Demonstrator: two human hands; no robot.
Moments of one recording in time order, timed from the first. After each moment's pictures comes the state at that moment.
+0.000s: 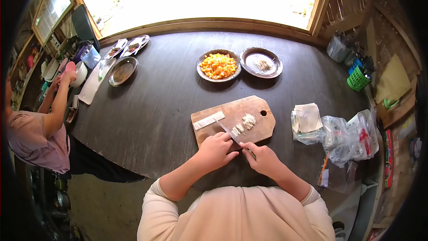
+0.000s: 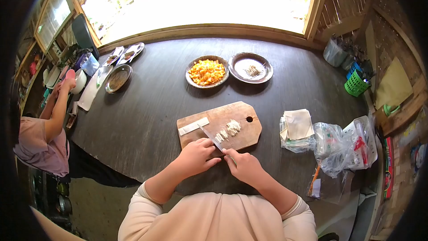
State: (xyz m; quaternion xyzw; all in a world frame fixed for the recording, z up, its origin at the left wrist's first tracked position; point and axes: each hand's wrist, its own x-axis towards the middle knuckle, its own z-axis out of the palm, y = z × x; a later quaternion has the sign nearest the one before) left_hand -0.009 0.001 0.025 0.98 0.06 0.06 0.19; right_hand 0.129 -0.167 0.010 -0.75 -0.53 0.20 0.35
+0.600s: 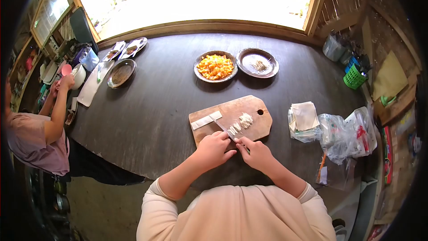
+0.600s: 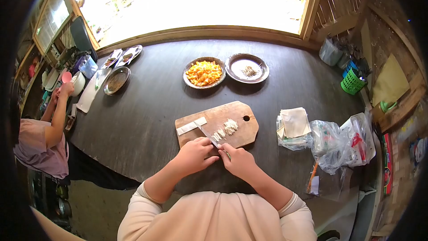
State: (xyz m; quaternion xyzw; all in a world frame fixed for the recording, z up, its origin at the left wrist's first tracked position) left_hand -0.009 -0.001 0.027 0.98 0.07 0.07 0.20; right_hand 0.125 -0.153 0.003 -0.78 -0.49 0.19 0.35
